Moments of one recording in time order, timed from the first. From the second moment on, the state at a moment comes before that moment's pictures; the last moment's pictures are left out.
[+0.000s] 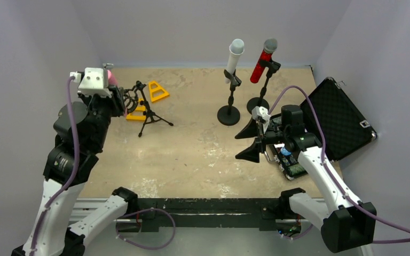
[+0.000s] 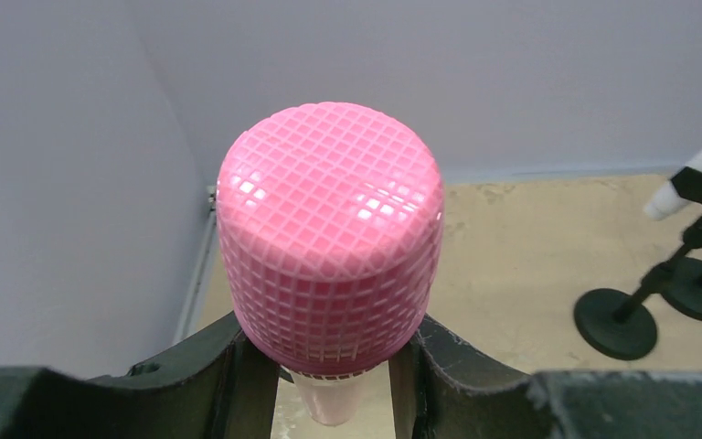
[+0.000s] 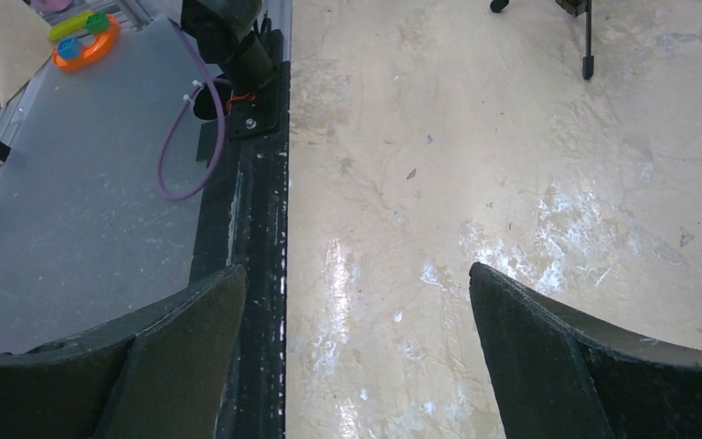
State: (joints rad) left arm -0.46 0.76 1.36 -0.61 -0.42 0.01; right arm 0.21 1.00 0.77 -0.42 -1.27 -0.35
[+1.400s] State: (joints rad) left arm -0.10 0.76 0.75 0.06 -0.19 -0.12; right arm 0.20 1.00 0.77 -0.42 -1.25 -0.36
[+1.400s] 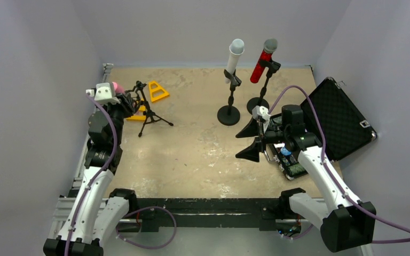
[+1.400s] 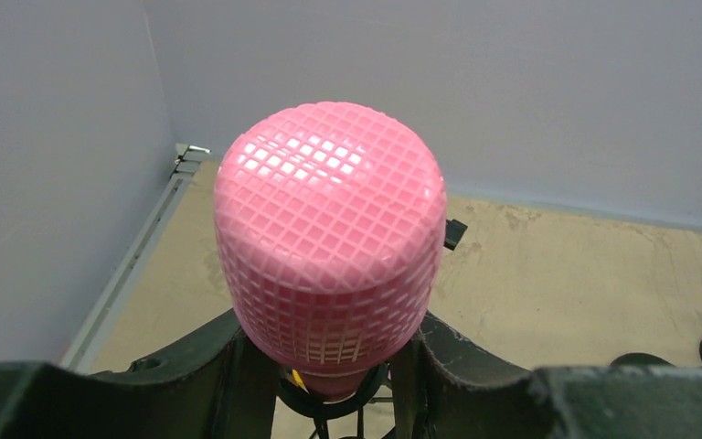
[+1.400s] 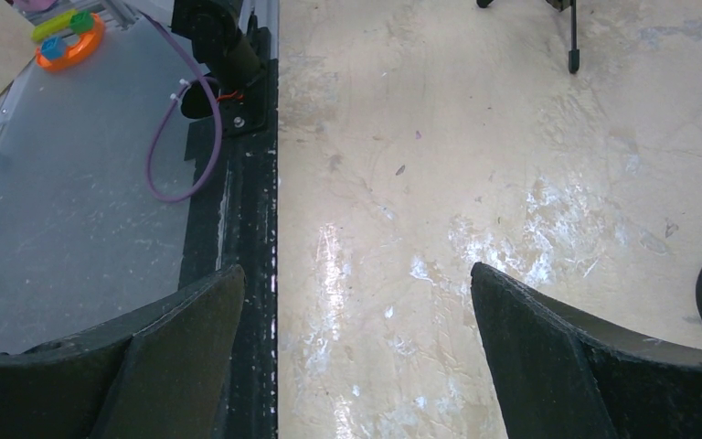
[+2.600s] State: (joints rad) left arm -0.10 0.52 1.01 -0.68 0.29 -0.28; right arm 0.01 0.92 0.79 -0.57 -1.16 -0.54
